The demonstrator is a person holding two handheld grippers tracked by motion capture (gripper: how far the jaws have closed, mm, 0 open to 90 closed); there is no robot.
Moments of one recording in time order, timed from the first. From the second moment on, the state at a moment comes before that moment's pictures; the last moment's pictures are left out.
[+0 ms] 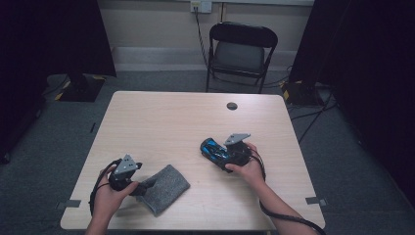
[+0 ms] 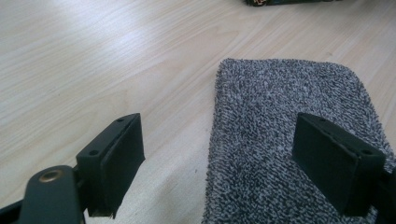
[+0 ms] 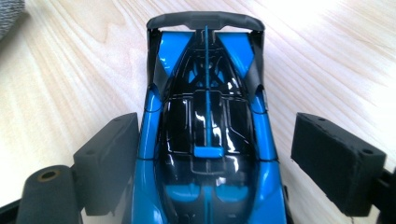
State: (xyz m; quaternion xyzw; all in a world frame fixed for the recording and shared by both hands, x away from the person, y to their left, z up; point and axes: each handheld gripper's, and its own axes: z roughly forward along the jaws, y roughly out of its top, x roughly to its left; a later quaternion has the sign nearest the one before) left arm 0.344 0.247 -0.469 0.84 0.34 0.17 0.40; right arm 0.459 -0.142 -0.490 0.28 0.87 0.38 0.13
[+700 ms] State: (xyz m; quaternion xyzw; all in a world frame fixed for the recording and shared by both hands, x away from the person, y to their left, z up) left arm 0.342 0.234 -0.468 0.84 0.33 0.16 0.39; right arm 0.413 -0.201 -0.497 0.34 0.86 0.37 0.11
